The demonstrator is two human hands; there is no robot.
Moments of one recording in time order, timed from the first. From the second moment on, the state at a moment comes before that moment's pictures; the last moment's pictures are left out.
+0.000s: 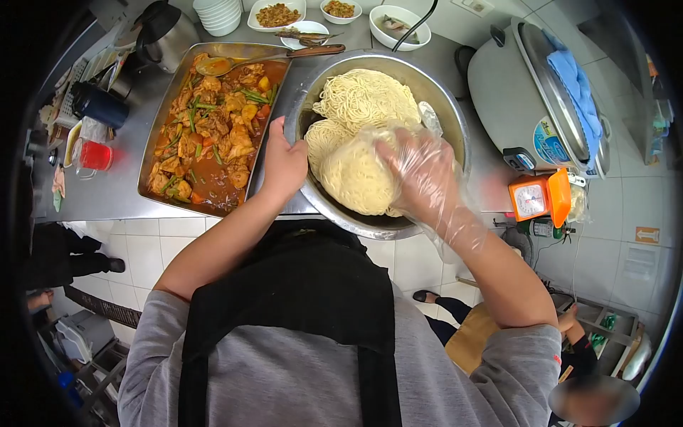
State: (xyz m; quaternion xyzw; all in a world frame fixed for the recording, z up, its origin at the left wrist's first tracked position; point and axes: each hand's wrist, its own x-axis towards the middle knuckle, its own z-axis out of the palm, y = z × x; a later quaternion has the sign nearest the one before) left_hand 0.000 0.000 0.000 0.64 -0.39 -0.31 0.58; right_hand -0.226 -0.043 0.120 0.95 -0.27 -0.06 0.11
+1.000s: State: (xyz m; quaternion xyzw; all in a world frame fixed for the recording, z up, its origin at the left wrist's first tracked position) left_hand -0.004 0.005 -0.001 0.63 -0.34 -0.31 0.63; right_hand -0.177 -0.020 0.120 0.96 -0.27 0.08 0.02
